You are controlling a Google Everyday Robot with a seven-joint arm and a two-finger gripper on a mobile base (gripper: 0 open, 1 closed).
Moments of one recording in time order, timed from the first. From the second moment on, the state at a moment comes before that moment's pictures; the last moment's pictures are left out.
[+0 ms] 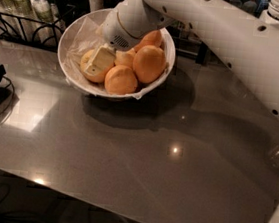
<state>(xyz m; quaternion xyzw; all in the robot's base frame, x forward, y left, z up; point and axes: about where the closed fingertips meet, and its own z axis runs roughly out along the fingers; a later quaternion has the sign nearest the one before) 0.633 0.113 0.915 -0.67 0.64 0.13 0.36</state>
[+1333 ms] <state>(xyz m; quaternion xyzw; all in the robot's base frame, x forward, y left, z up) 0.649 0.114 0.871 -0.66 0.67 0.14 0.31</state>
